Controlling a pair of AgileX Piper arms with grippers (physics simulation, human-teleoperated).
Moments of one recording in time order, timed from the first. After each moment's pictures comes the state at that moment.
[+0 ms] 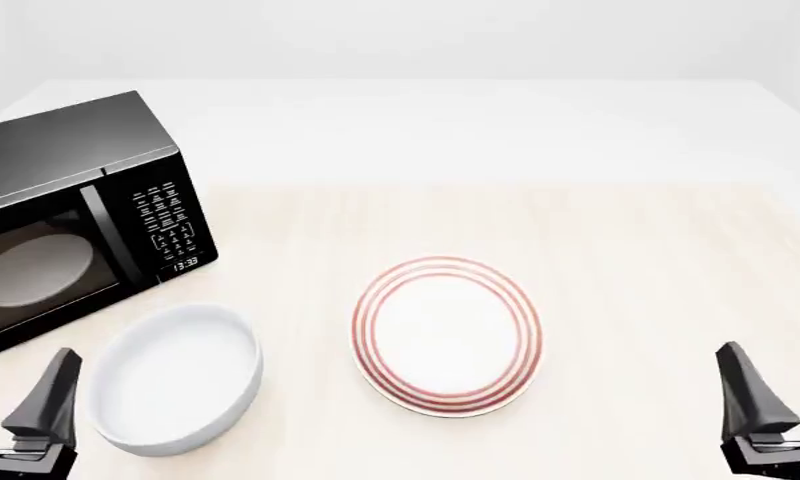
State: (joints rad) left arm 0.00 0.00 0.00 0.00 0.00; right arm 0.00 0.06 0.00 -0.05 0.01
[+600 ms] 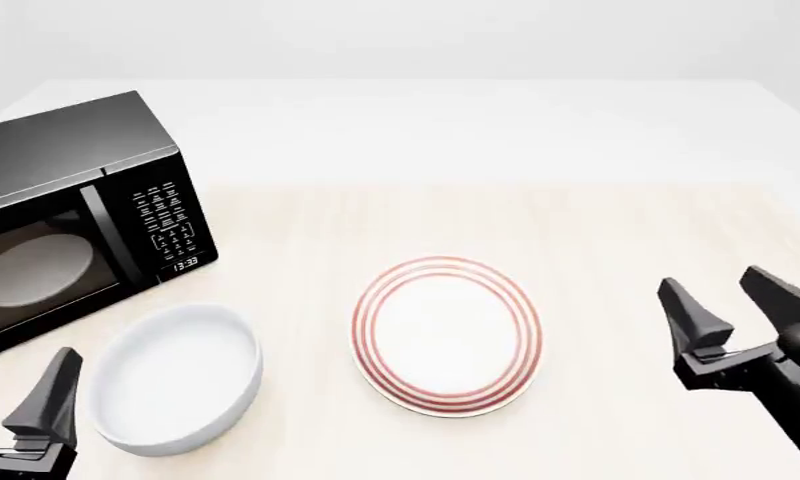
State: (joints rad) left arm 0.00 0.01 0.00 0.00 0.00; right arm 0.13 0.57 -0.19 -0.25 -0.05
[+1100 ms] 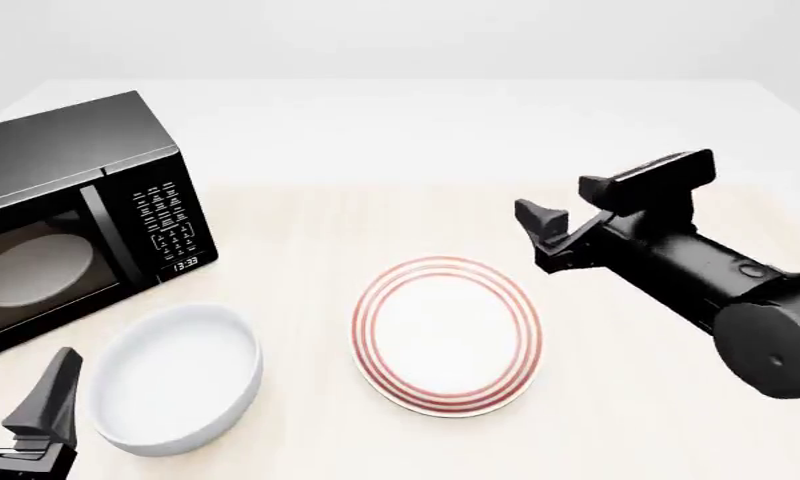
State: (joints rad) left arm 0.00 0.01 0.00 0.00 0.00; right arm 0.40 1.17 -0.64 -0.22 -0.09
